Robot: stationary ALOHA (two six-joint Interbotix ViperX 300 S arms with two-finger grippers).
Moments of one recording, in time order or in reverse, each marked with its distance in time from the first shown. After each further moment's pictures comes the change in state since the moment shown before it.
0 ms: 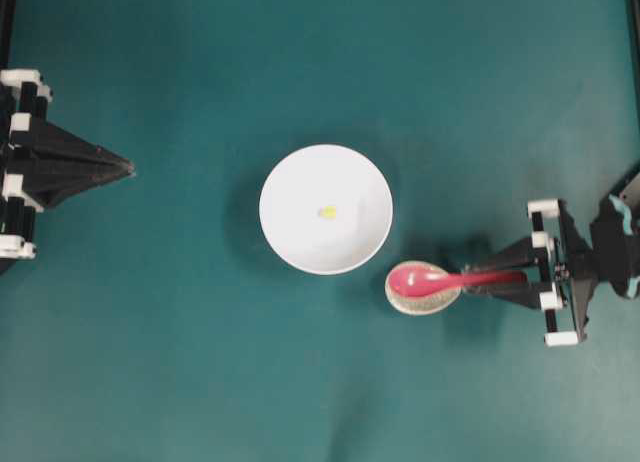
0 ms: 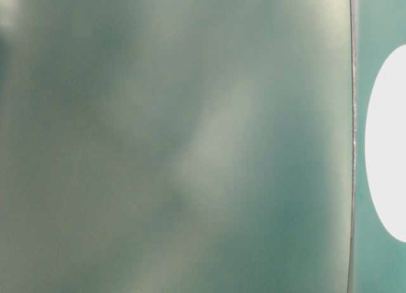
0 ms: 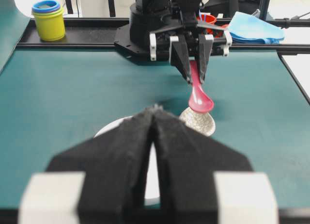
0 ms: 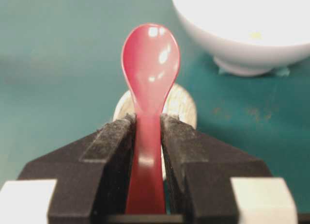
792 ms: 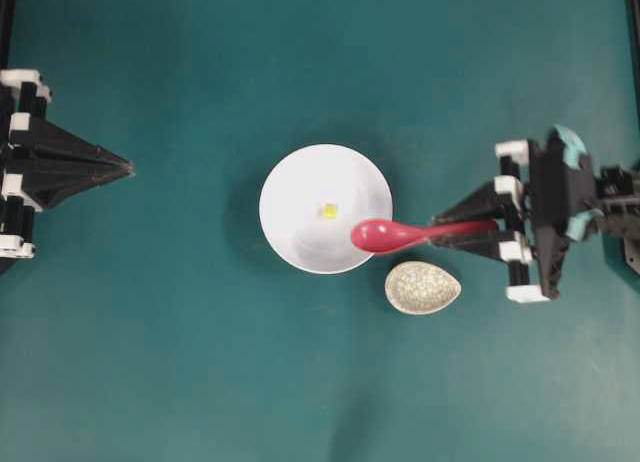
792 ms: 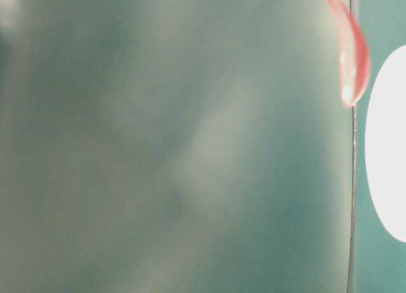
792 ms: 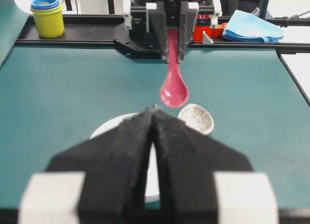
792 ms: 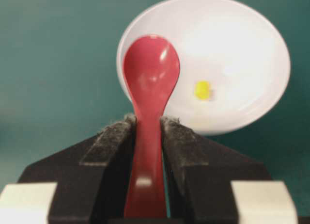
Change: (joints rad) left arm 0.000 -0.005 0.000 0.000 0.014 -0.014; right arm -0.417 -0.414 -0.318 -0.002 0.979 -0.377
